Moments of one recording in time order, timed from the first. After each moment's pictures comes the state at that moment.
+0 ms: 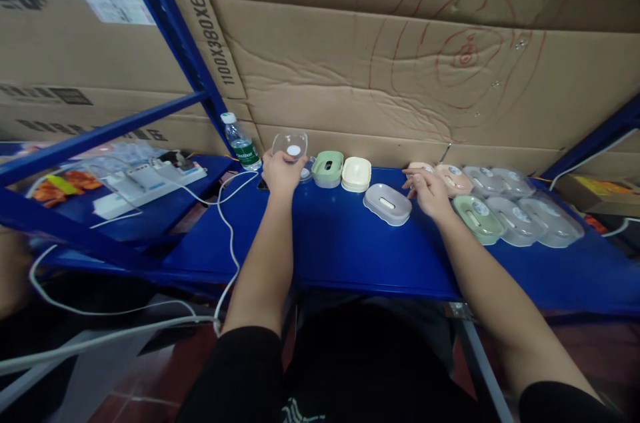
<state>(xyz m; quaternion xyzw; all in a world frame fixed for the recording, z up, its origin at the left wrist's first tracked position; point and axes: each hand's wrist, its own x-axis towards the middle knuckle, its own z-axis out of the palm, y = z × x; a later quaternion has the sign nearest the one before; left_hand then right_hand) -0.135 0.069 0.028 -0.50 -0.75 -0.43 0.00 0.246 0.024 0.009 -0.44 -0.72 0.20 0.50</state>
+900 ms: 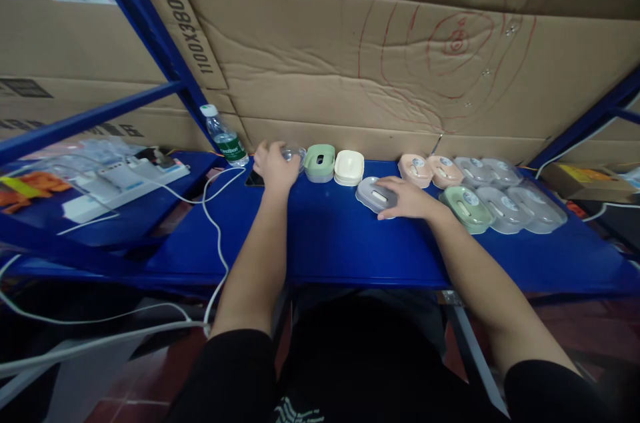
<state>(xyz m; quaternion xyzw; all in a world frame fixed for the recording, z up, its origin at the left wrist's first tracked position) -0.117 0.067 0.028 -0.53 -0.75 -0.40 0.00 0.241 0.022 0.003 -0.40 -0.88 0.13 0.23</state>
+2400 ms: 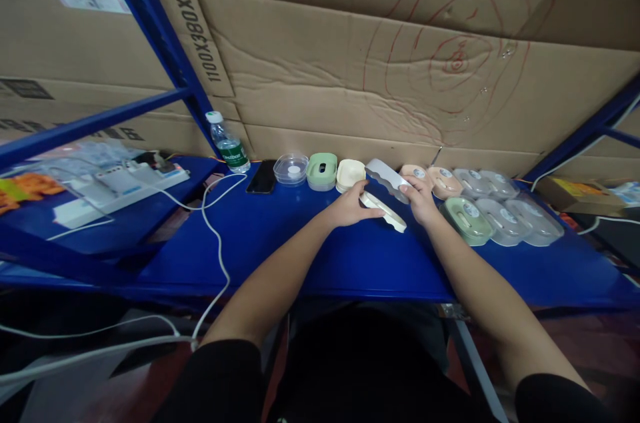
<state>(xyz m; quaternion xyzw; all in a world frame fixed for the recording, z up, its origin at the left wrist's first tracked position) -0.007 0.028 -0.010 -0.76 -0.39 -0.34 -0.38 0.238 0.033 -0.005 -0.41 -0.65 0.33 0.54</state>
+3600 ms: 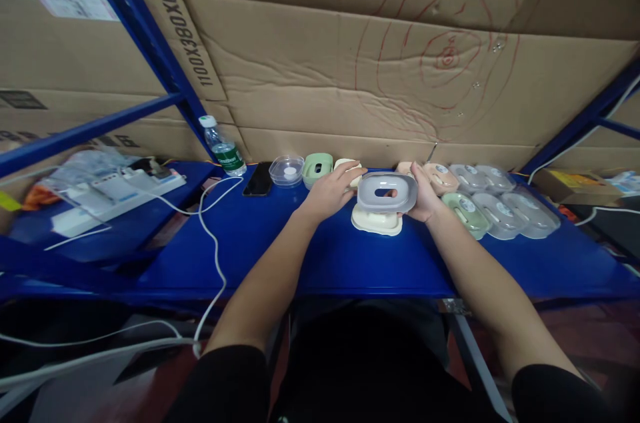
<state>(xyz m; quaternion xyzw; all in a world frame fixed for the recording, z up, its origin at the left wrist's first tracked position) -0.040 0.027 0.027 -0.88 -0.34 -0.34 0.01 0.235 0.021 0.024 -0.42 -0.46 0.69 0.37</state>
